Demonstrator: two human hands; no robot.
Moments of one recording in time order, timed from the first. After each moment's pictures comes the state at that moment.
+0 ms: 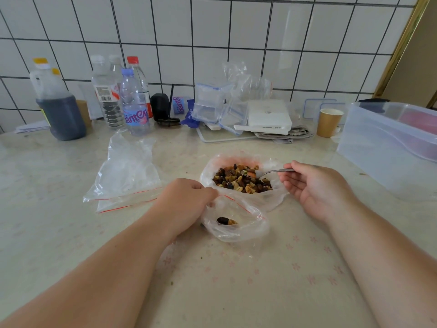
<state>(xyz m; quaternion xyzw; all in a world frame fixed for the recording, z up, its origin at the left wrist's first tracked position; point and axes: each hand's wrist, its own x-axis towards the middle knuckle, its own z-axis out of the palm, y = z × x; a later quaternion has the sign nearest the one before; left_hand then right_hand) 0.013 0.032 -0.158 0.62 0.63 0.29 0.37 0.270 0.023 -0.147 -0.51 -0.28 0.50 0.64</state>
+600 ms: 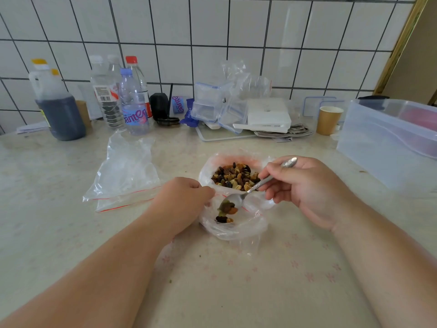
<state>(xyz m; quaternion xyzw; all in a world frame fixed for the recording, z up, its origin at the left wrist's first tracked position) 0.013 0.033 -0.158 0.62 0.64 0.28 0.36 0.242 -0.018 -0.119 -0.47 -0.55 0.46 0.51</state>
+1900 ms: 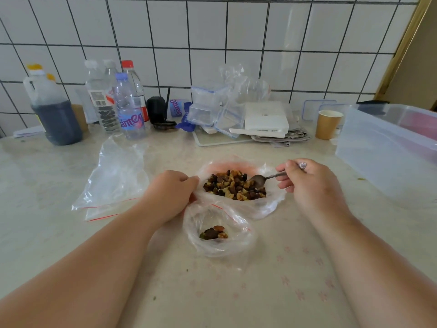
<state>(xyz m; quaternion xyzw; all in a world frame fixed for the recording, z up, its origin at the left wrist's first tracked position) 0.016 0.075 -0.155 0.66 0.66 0.27 0.26 0.270 0.015 -0.138 -0.67 -0.51 0.18 0.51</state>
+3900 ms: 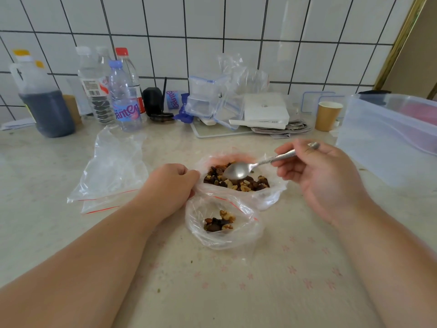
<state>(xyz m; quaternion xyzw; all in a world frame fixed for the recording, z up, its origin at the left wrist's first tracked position) 0.010 0.072 -0.164 0.65 0.64 0.30 0.28 0.263 -0.002 -0.127 -0.42 -0.51 0.40 0.64</state>
